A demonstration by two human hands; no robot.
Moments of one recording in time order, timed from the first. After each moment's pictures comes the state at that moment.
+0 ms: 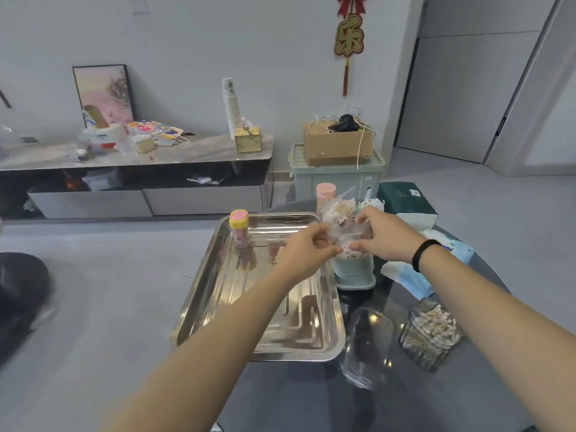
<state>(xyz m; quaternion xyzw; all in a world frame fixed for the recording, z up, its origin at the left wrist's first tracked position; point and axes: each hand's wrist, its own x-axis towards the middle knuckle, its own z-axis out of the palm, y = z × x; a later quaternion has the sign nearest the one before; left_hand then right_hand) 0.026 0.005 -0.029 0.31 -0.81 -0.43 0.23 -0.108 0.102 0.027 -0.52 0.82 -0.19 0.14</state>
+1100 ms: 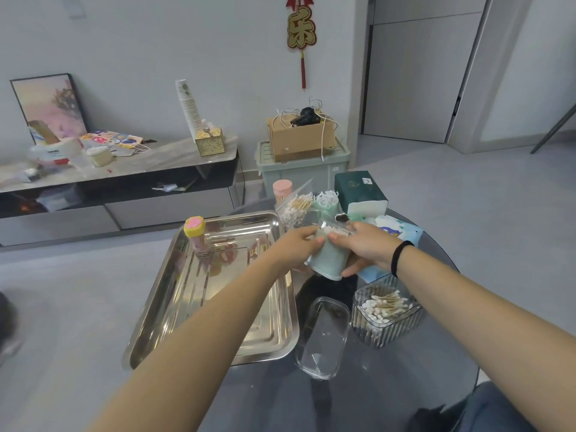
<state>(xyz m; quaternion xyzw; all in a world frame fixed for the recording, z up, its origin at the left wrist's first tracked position) -0.029 0.034 -0.019 0.32 -0.76 -0.56 0.06 -0.152 0.136 -0.014 -0.29 0.73 -0.45 0.43</state>
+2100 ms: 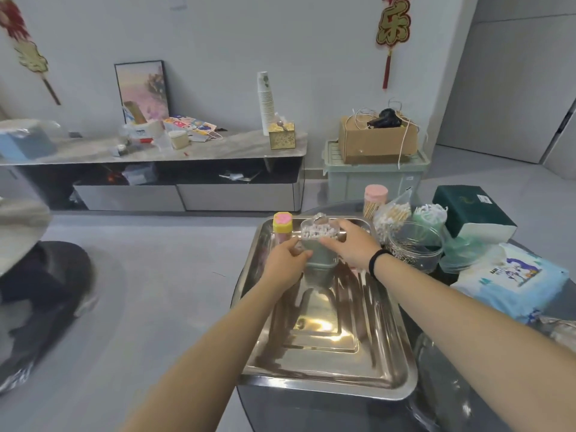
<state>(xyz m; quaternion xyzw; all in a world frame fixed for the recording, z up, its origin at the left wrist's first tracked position) 0.096 -0.070 -0.059 0.49 -0.73 -0.43 0.23 -0.047 -0.020 -0.038 -0.50 0.76 -0.33 0.25</state>
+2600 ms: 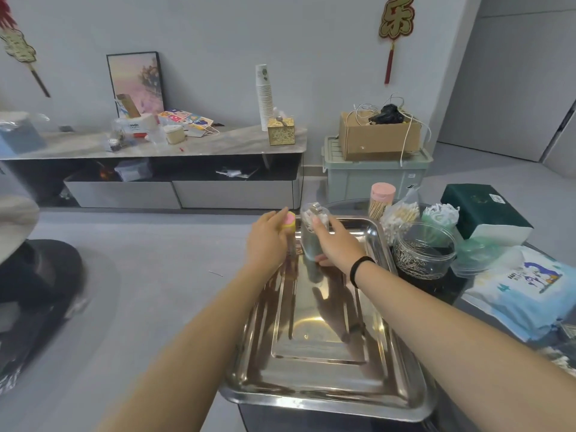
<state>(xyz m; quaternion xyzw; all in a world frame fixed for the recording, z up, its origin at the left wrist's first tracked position) 0.105 -0.123 -0.055 0.47 -0.79 -0.26 0.29 -0.015 -0.053 -0.053 -0.38 0.75 -0.45 0.32</state>
